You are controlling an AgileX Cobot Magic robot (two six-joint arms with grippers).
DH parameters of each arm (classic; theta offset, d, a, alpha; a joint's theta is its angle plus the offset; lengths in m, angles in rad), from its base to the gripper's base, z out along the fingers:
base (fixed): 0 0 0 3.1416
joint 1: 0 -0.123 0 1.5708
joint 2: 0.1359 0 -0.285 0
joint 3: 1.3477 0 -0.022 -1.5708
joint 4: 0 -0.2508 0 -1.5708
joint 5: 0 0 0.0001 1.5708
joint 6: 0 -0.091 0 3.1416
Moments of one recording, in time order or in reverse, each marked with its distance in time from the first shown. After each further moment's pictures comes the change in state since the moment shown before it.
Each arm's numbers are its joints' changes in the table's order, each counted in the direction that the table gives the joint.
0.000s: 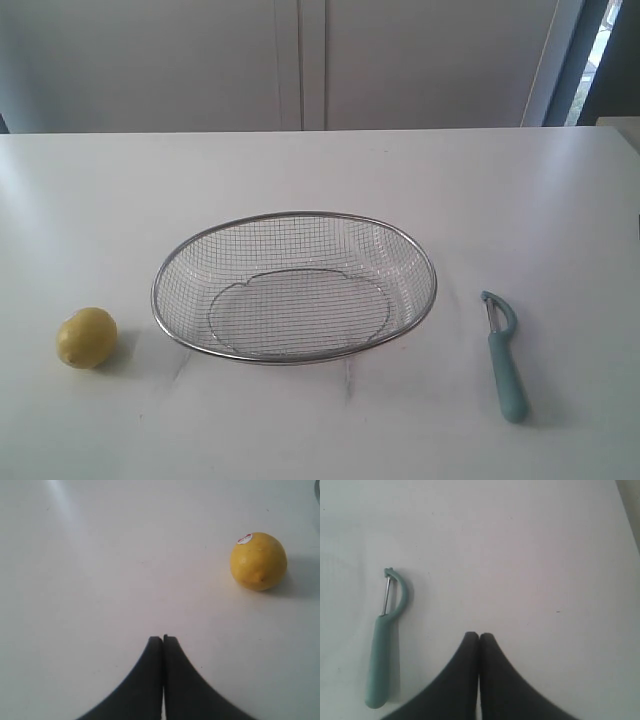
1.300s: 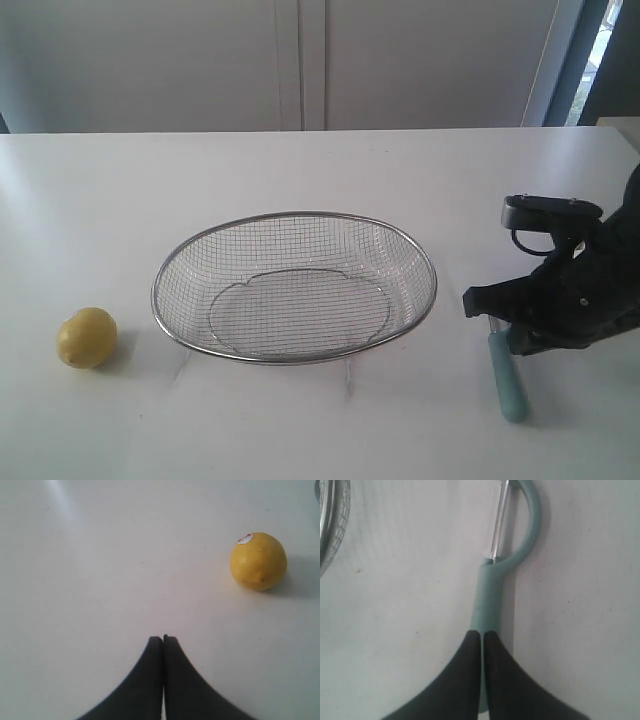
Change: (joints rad) left arm 0.000 0.000 0.000 0.000 0.000 0.000; right arm -0.276 0.495 0.000 -0.243 0.134 0.061
